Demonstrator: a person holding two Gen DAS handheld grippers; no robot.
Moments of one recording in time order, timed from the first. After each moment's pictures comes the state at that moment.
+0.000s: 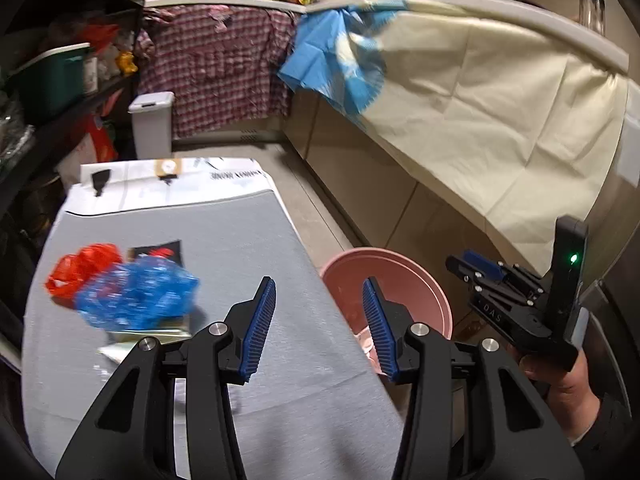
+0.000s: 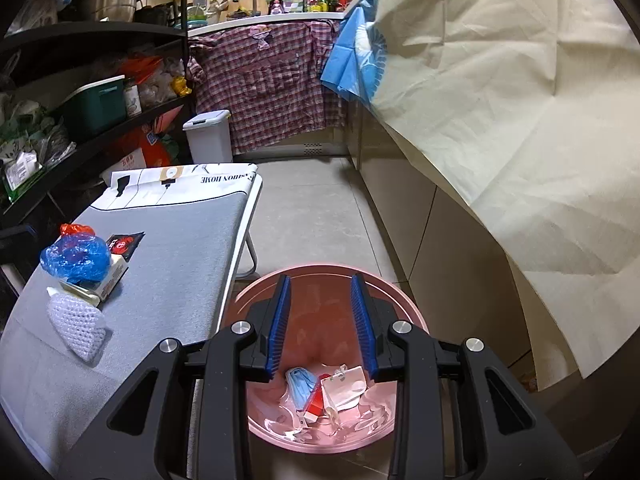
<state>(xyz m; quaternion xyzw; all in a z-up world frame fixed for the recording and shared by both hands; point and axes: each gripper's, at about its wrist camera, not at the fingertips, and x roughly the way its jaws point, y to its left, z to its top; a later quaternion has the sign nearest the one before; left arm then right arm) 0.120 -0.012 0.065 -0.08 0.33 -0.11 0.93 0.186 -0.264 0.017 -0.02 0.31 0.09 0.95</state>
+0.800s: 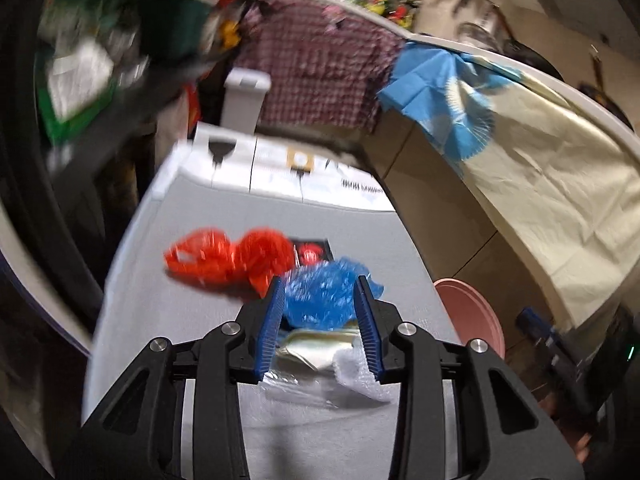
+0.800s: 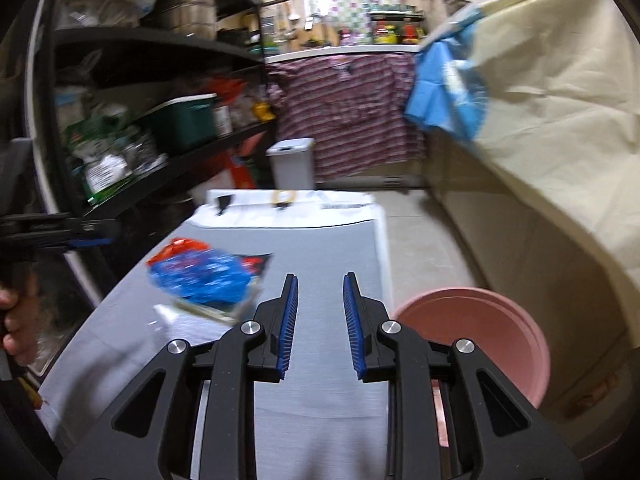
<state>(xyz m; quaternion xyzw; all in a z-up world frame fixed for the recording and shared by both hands) 0.113 0.175 0.041 -0.20 0.34 -0.02 0.92 0.128 -0.131 0.032 0.00 0.25 0.22 0.94</state>
